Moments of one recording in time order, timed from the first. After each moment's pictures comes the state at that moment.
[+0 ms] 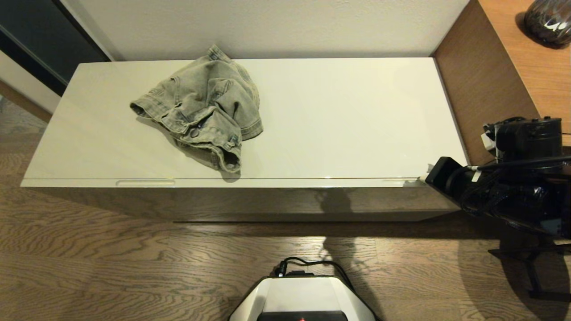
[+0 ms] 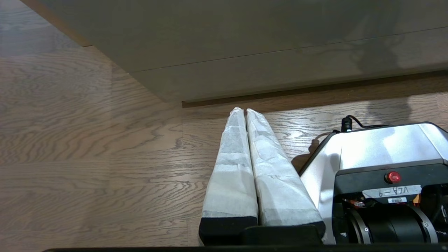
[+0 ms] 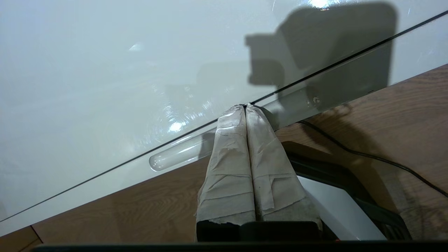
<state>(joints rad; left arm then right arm) 0.00 0.00 0.00 0.02 -0.01 0.13 0.34 1.57 -0.81 -0.32 -0.21 0.73</state>
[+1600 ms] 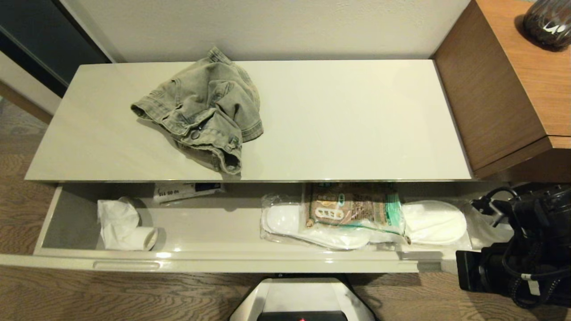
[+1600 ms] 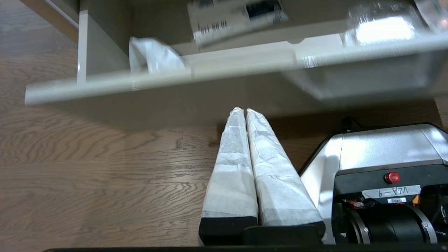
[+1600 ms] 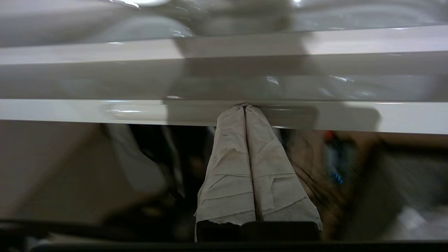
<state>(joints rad) 0.00 0.00 0.00 0.02 -0.01 0.13 0.35 1.40 -0.54 0.04 -0.08 0.38</state>
